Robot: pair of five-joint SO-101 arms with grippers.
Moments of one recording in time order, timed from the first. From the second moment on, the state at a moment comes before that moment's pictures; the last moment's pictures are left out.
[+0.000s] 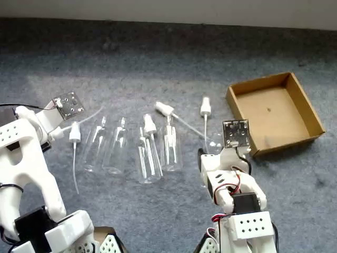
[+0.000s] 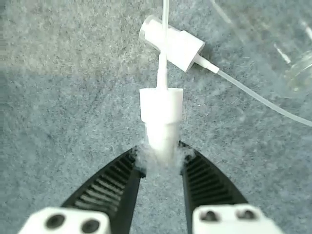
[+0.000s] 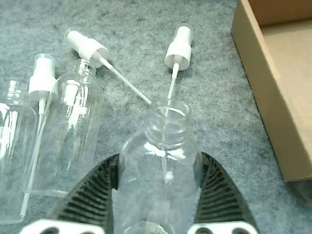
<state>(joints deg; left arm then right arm) -35.0 -15.2 28.2 67.8 -79.1 -12.6 -78.6 82.6 45.1 -1.1</state>
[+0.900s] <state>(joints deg) -38.3 -15.2 56.6 25.3 -81.3 -12.6 -79.2 84.3 45.0 -1.1</state>
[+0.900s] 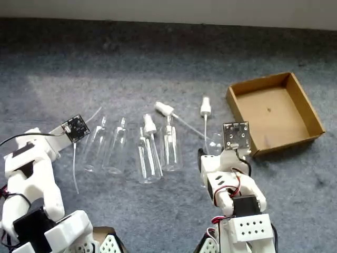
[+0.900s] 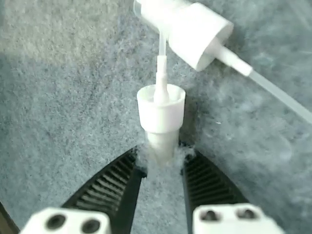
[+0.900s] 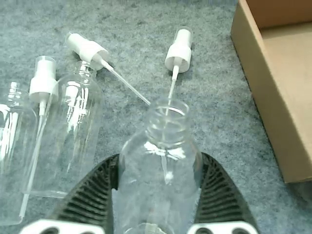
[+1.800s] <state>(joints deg) -40.8 -15.2 45.3 34.5 -79.8 -12.6 -79.2 84.3 45.0 -1.1</state>
